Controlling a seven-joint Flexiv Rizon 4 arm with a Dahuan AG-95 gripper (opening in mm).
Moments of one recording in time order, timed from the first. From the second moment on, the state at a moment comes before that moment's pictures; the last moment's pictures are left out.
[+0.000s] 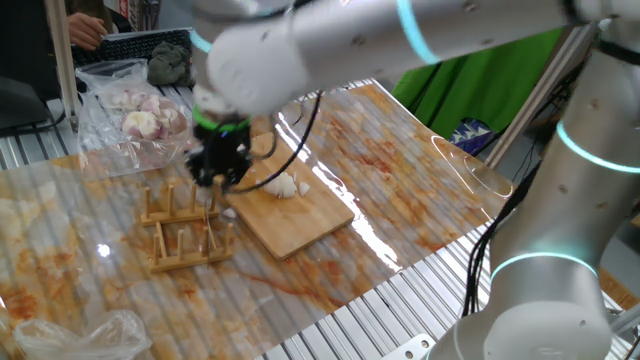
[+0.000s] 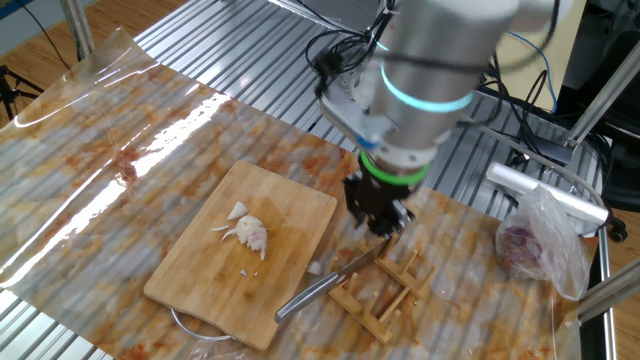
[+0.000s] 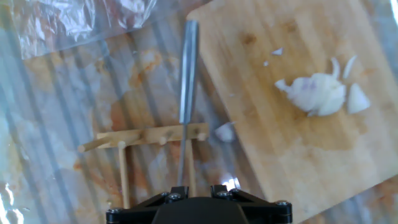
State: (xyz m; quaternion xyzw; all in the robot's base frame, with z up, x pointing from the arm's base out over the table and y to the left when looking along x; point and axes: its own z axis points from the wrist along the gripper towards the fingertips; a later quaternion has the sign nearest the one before) arm 0.506 0.157 0.144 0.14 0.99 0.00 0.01
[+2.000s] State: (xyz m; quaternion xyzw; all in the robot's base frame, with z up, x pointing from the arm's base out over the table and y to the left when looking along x) arm 0.557 0.027 0.138 0.00 1.00 0.01 0.01
